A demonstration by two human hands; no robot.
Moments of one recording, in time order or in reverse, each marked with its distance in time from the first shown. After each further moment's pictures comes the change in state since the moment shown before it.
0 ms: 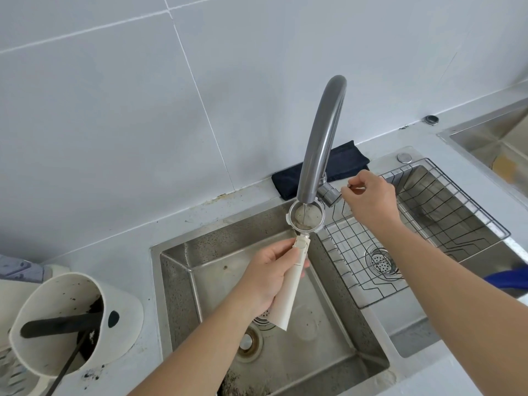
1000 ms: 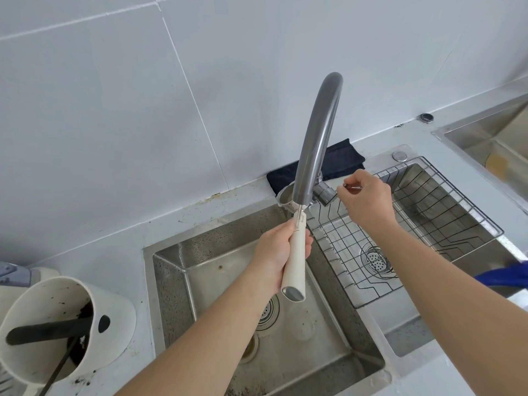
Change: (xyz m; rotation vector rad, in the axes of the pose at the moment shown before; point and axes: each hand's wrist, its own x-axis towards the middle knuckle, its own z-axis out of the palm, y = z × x) left_hand 0.039 0.019 0.024 -0.273 0.213 -0.197; right_hand -0.003 -0.005 -0.001 0.007 0.004 0.036
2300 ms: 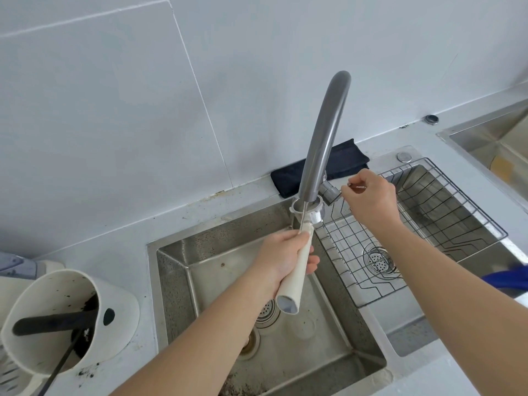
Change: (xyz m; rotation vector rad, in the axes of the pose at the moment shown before) left_hand -0.007 -0.008 -0.012 0.224 -0.044 0.048; right_hand 0.003 0.003 0.002 0.004 0.006 -0.003
